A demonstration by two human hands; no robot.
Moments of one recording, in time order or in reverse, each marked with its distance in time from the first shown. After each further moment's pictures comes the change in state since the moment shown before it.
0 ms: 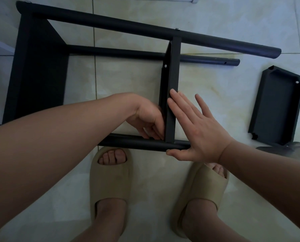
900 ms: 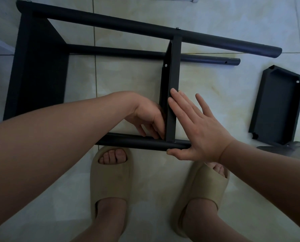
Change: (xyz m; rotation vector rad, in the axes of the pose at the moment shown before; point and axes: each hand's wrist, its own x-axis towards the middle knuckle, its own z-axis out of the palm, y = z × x) left_hand -0.006 0.000 -0.003 0.091 0.017 0.018; right_hand 0.000 0.000 0.000 0.004 -0.014 0.000
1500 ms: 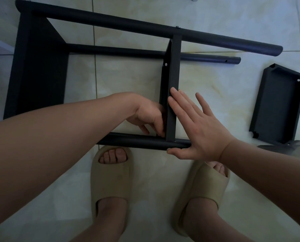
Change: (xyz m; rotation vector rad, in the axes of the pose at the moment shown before) left_hand 0.000 0.001 0.008 0.015 0.091 0.049; right_hand 0.000 0.000 0.000 0.013 0.006 0.001
